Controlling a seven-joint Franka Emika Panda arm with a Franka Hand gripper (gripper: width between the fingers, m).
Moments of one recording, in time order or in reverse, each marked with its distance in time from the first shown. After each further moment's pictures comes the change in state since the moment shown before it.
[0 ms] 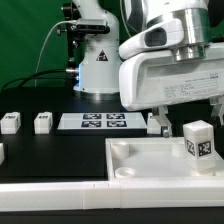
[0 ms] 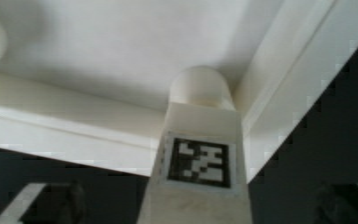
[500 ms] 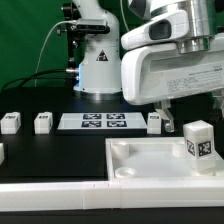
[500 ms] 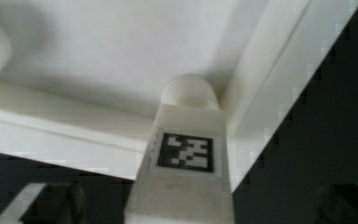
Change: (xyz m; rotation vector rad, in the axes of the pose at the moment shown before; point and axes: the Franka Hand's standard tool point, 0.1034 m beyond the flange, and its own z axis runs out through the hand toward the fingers) arm -0.003 -0.006 -0.002 0.033 -0.108 0.007
